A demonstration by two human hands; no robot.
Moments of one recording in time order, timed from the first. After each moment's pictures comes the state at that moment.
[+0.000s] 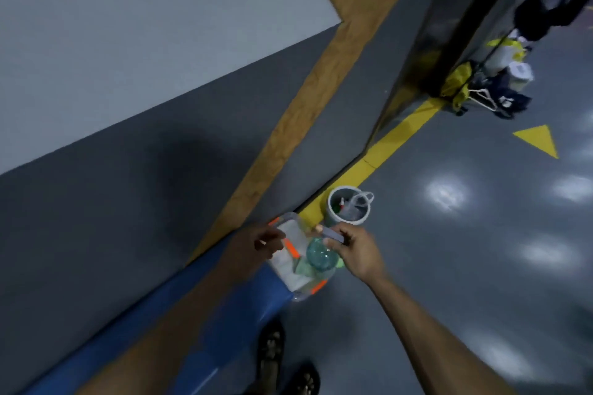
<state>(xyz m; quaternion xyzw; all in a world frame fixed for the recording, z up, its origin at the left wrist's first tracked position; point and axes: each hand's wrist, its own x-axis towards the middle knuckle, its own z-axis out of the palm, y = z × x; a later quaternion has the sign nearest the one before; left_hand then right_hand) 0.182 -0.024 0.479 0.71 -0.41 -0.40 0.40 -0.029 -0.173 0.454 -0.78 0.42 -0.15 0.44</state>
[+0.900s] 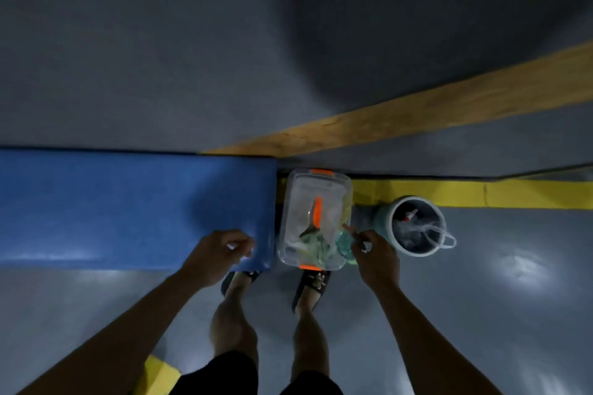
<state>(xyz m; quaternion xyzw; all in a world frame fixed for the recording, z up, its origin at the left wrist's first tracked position) 0.184 -0.047 0.256 0.82 0.04 -0.42 0.39 0.082 -0.358 0.210 -0.85 0.38 0.17 0.32</state>
